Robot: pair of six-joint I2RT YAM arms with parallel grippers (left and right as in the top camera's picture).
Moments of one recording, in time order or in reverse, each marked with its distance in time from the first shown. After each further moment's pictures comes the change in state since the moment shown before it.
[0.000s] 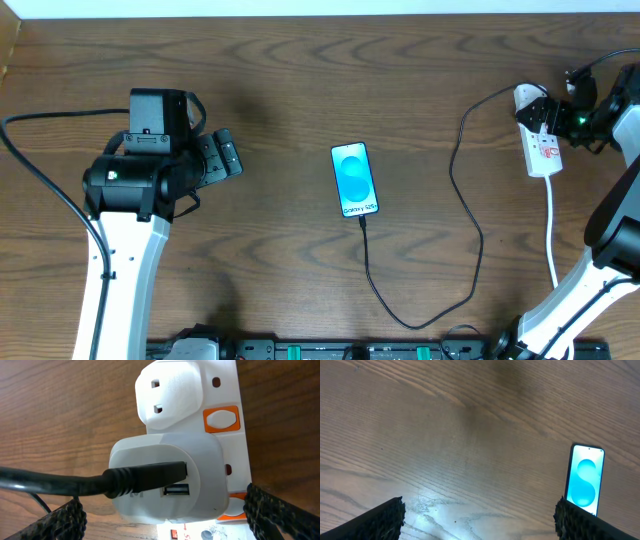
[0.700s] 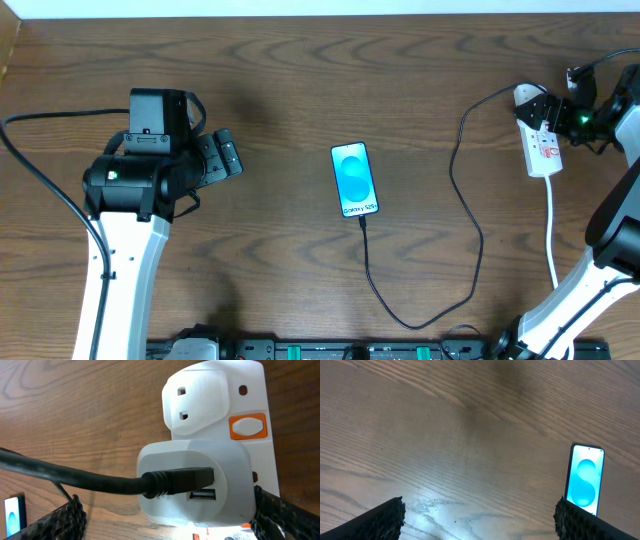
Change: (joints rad) left arm 0.000 0.000 0.000 0.000 0.000 0.000; right arm -0.008 0.003 0.006 -0.006 -0.110 0.010
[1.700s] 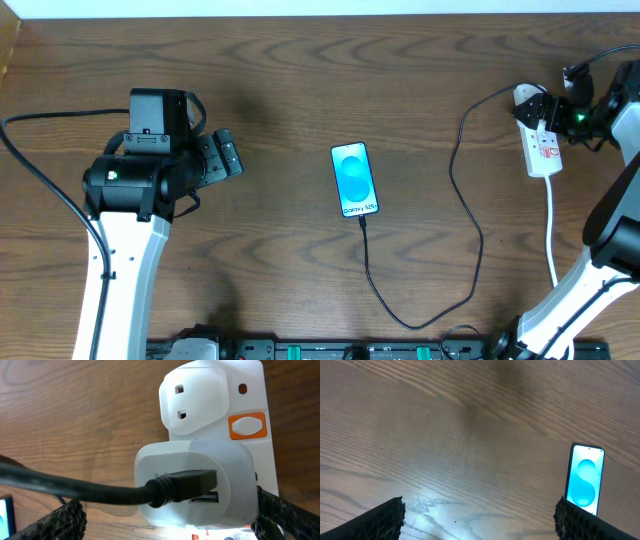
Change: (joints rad) left arm 0.000 0.000 0.000 0.000 0.000 0.000; right arm 0.026 0.000 0.012 -0.021 0.064 0.005
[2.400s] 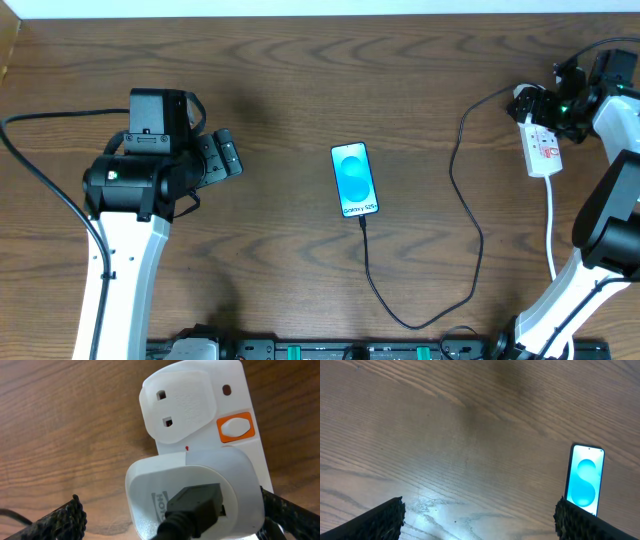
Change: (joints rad) left arm 0.000 0.000 0.000 0.000 0.000 0.000; right arm 0.084 -0.017 -0.008 0.039 0.211 0.156
